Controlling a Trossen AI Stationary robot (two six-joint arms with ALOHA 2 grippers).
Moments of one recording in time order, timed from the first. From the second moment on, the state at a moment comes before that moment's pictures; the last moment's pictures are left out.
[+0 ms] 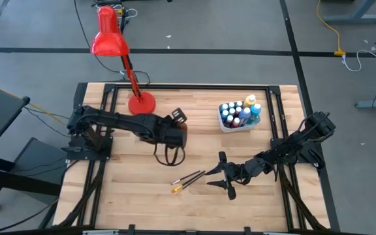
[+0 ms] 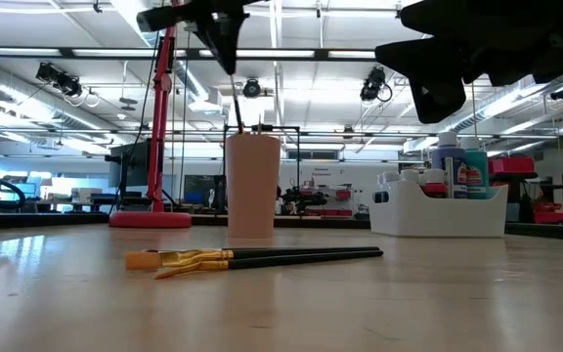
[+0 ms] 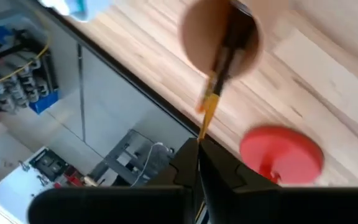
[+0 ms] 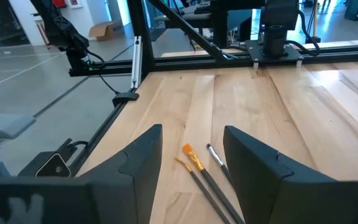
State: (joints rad) left arm -0.15 1.76 1.73 -1.33 -0.72 0.90; right arm 0.52 1.63 0.47 1.05 0.33 0.17
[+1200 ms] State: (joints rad) left arm -0.42 1.75 1.69 -1.21 -0.82 -0.30; right arm 0.52 1.63 0.48 1.06 0.32 0.26
